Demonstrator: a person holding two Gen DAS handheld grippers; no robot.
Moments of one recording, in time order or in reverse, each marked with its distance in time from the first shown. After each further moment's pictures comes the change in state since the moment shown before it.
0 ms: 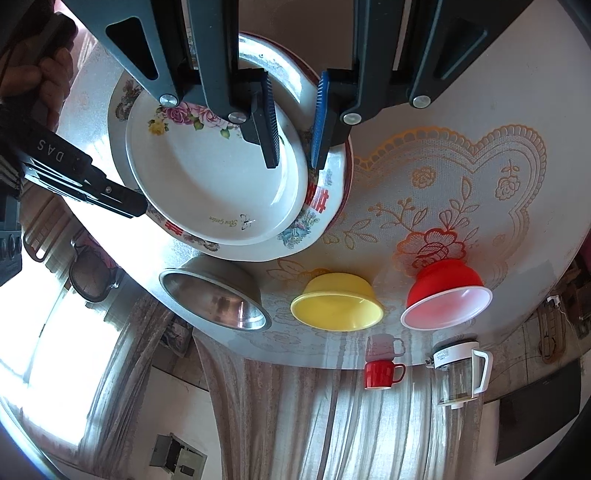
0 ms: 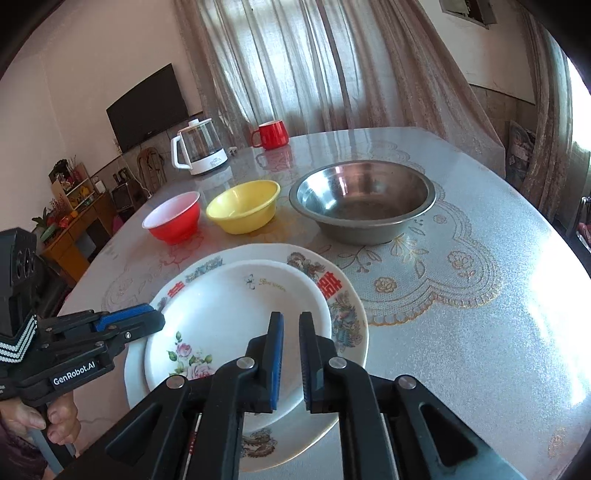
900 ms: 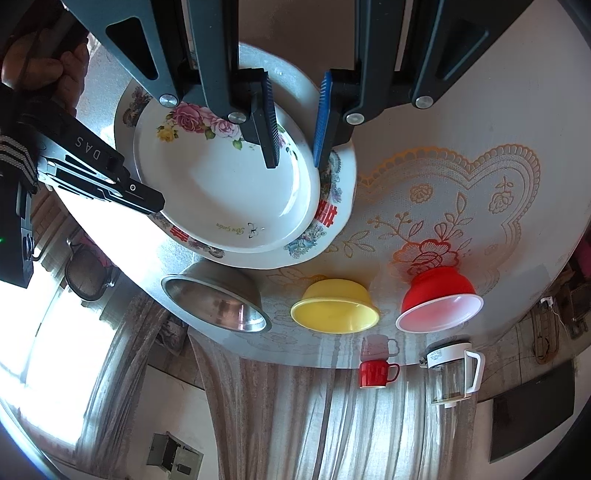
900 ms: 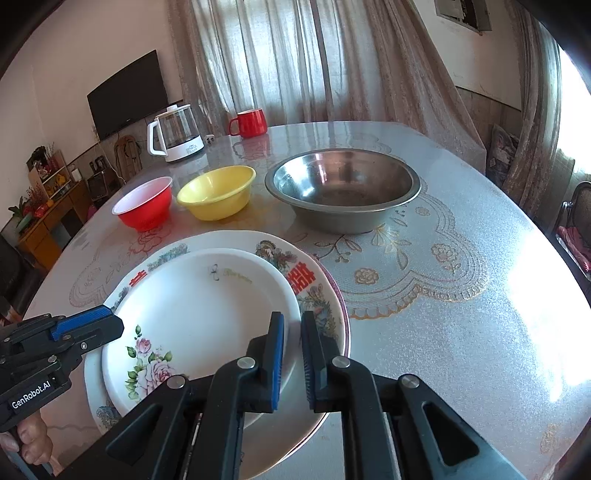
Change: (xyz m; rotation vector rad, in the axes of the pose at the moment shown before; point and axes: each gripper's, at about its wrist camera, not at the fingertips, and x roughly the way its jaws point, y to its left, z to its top) left arm -0.010 -0.007 -0.013 -0.004 -0.009 0.024; right arm 0.018 0.007 -0.008 -0.033 0.035 -0.109
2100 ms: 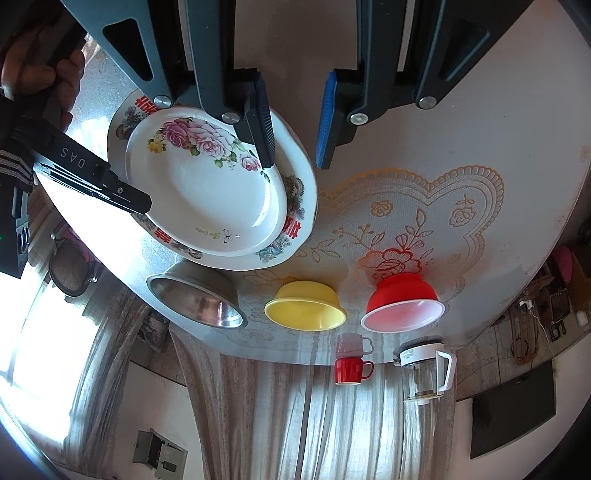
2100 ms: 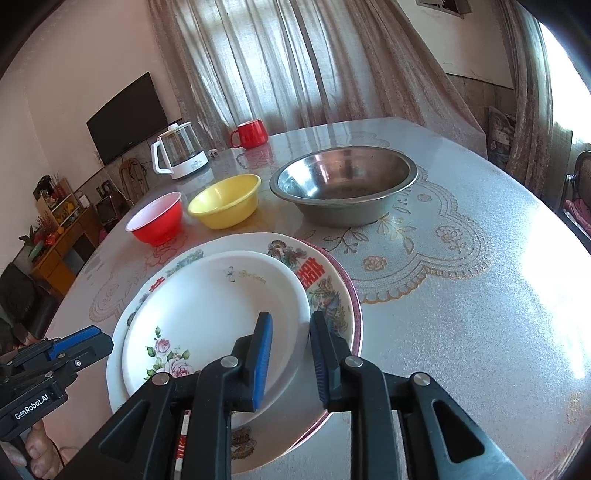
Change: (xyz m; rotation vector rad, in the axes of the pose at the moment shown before) left arm -0.022 0.010 -0.011 -0.025 -0.009 0.084; right arm -0.010 -0.006 -0.010 0.092 -0.030 0.085
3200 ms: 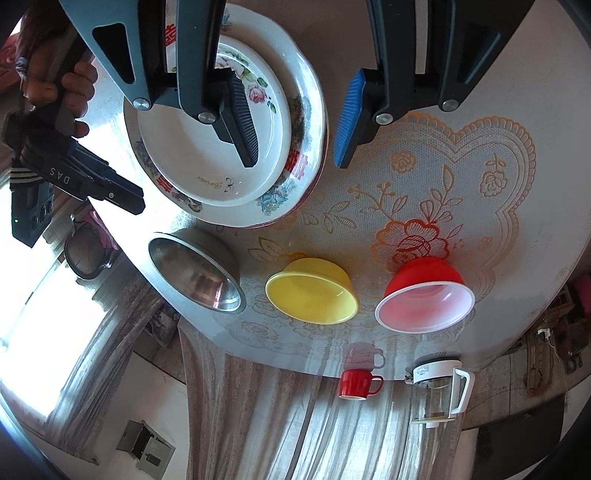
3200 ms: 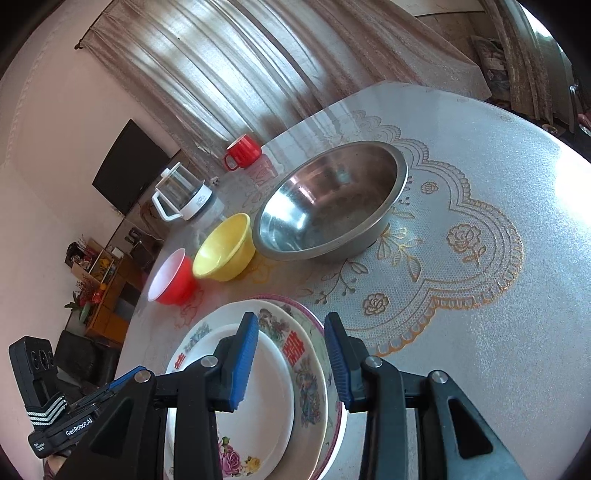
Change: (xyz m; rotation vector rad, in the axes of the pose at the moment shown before) left arm 0.030 0.015 0.057 -0.087 0.066 -0.115; right arm 0.024 -0.065 0.052 0.289 0.039 0.200
